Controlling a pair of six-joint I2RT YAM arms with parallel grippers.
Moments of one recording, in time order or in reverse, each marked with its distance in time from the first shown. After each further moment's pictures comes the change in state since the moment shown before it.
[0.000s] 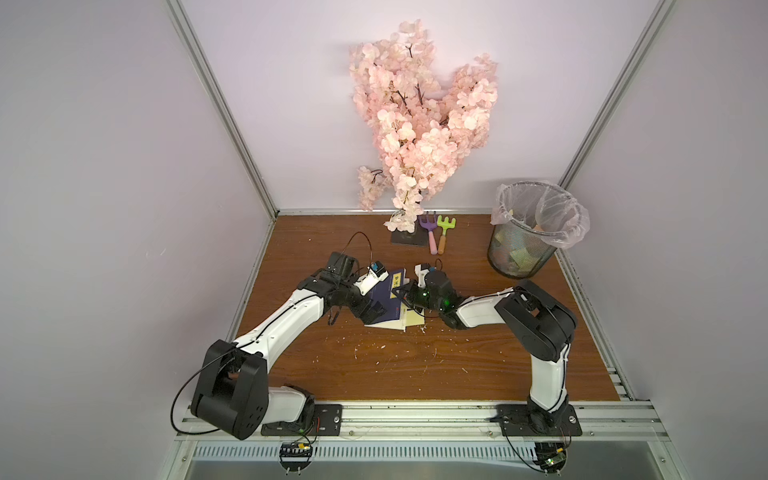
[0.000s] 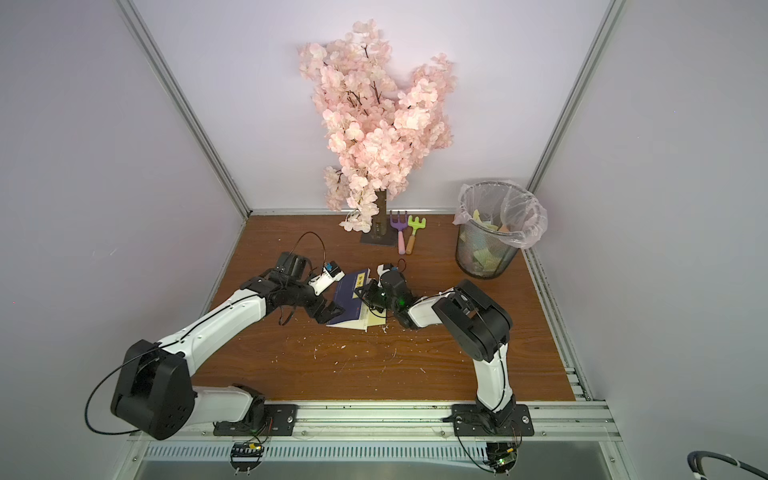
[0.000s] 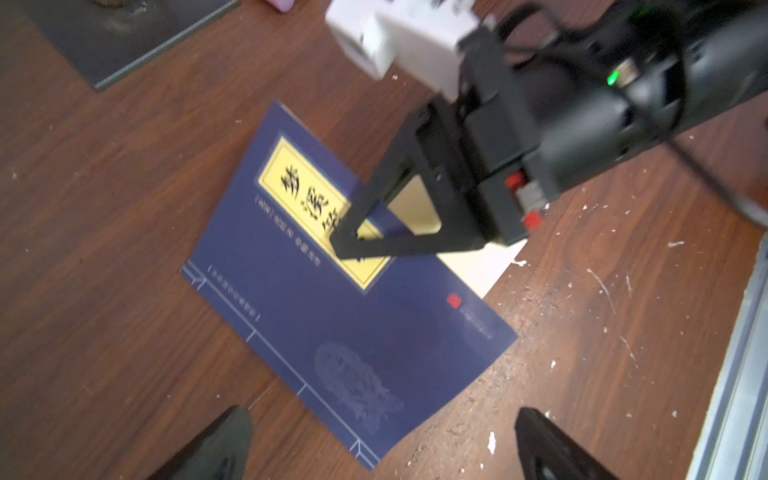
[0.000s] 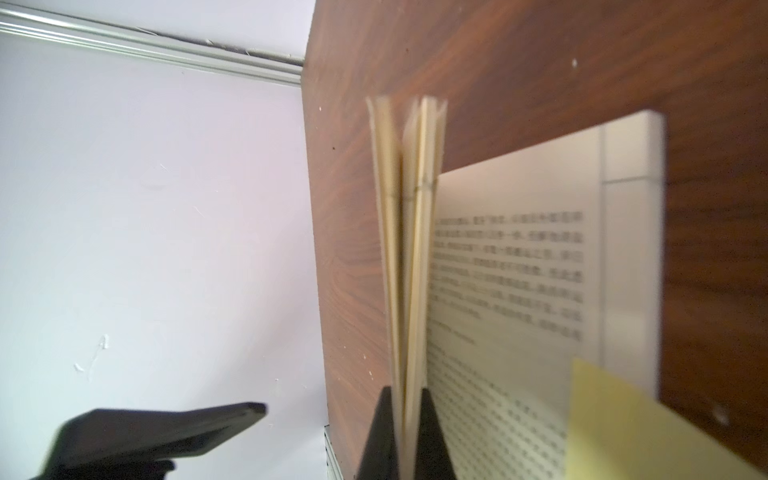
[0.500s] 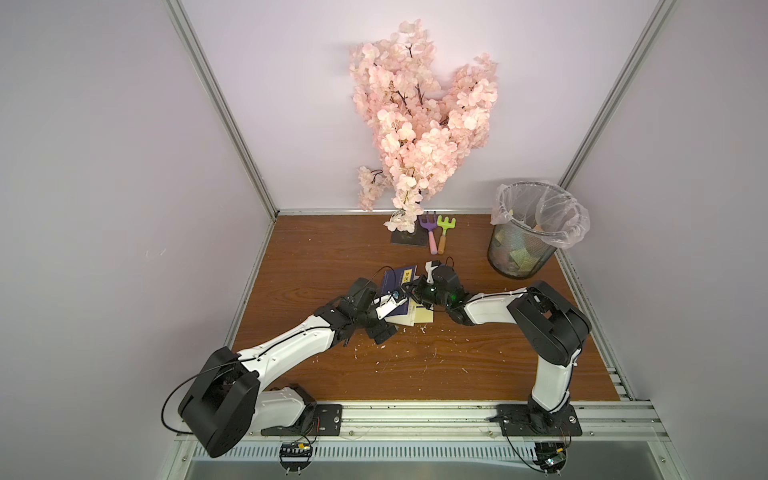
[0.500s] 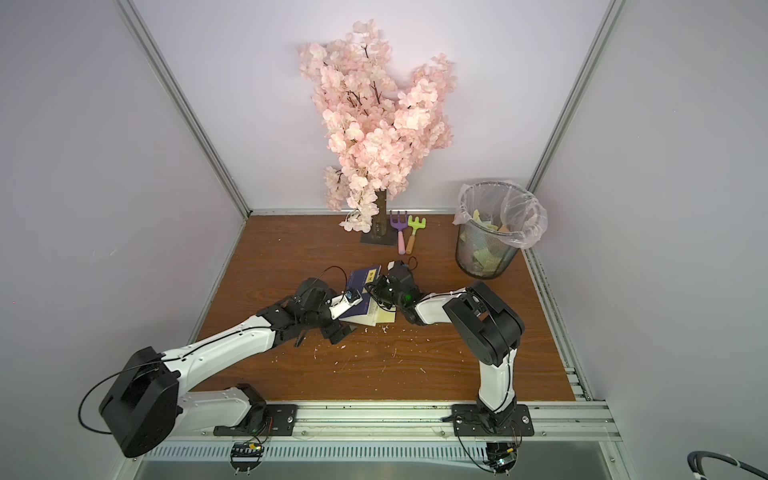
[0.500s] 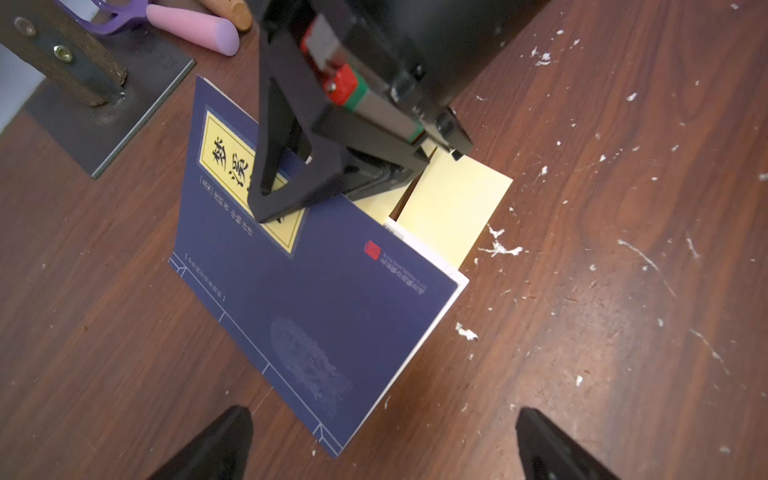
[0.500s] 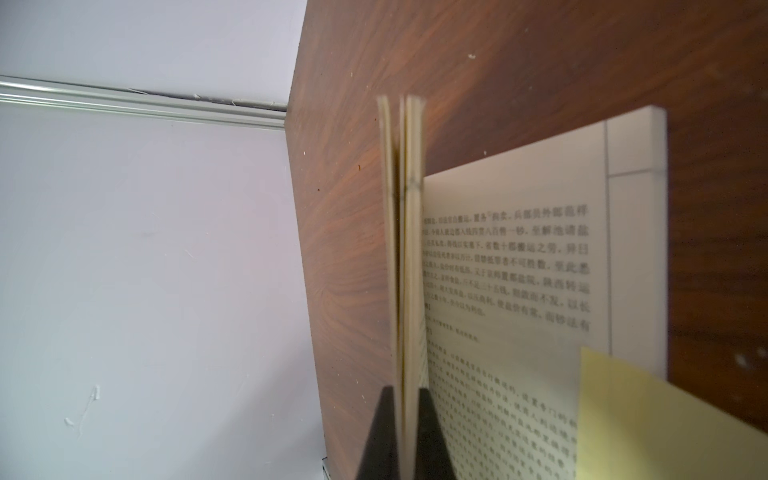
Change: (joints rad) left arm -0.295 -0.079 -0.223 0.317 -0.288 -0.001; right arm -0.042 -0.045 -0.016 -0.093 0.026 0.009
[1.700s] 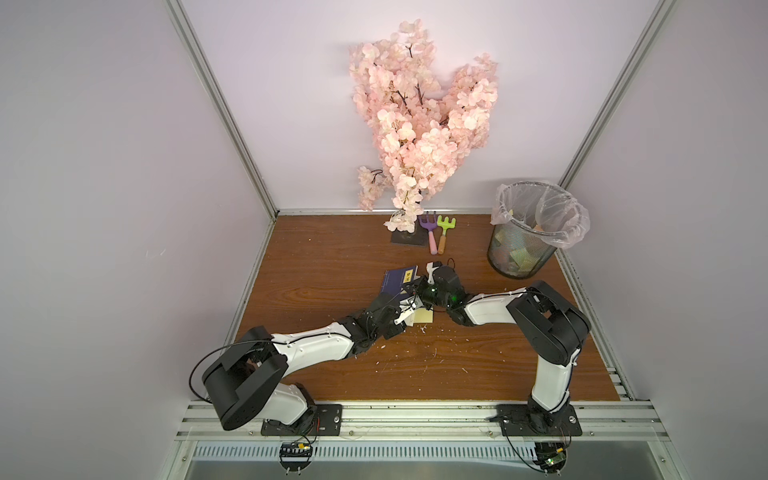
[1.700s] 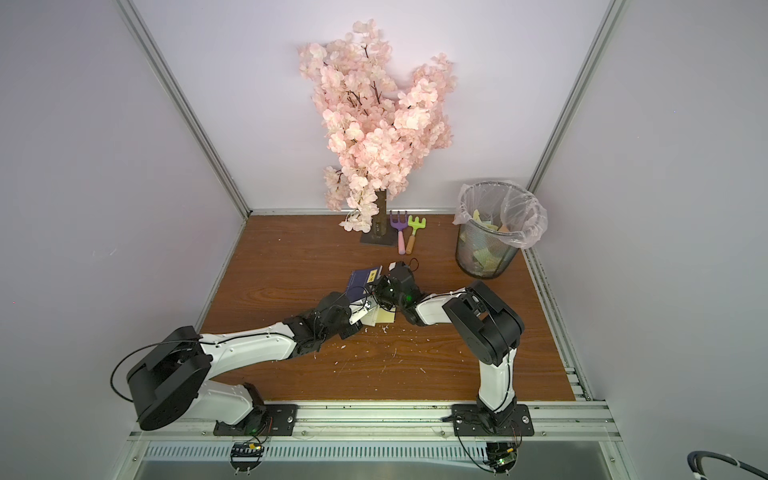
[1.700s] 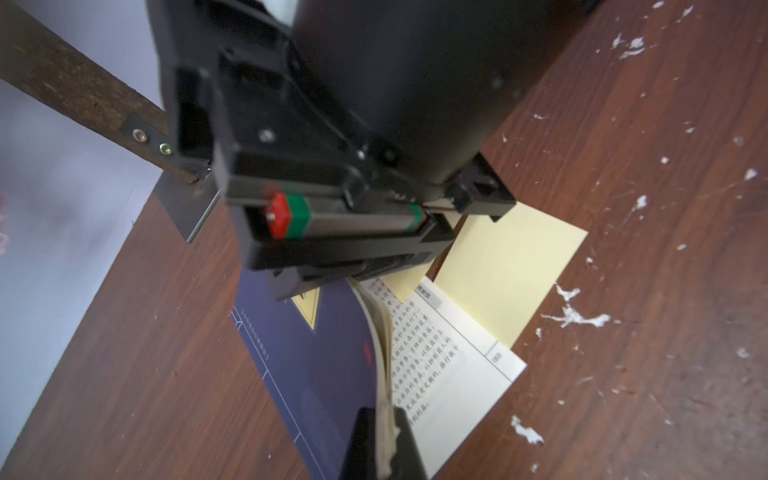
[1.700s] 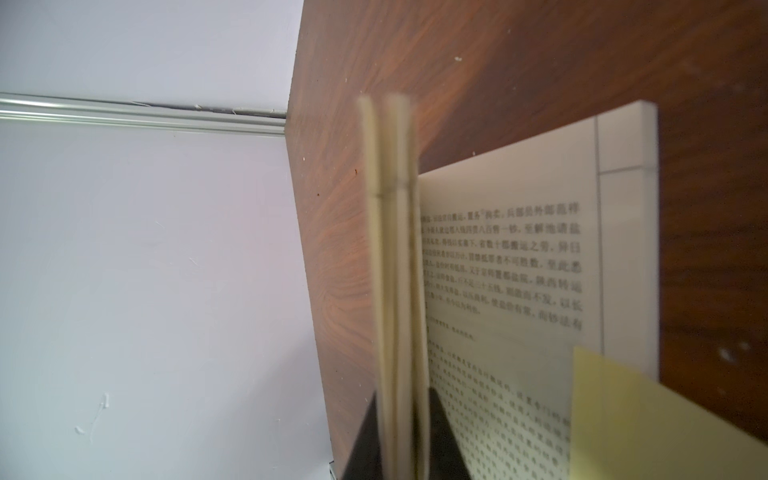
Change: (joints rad) left arm -0.168 0.143 -0.048 0.311 -0.328 0.022; right arm -0.002 0.003 -0.013 0.013 0.008 0.020
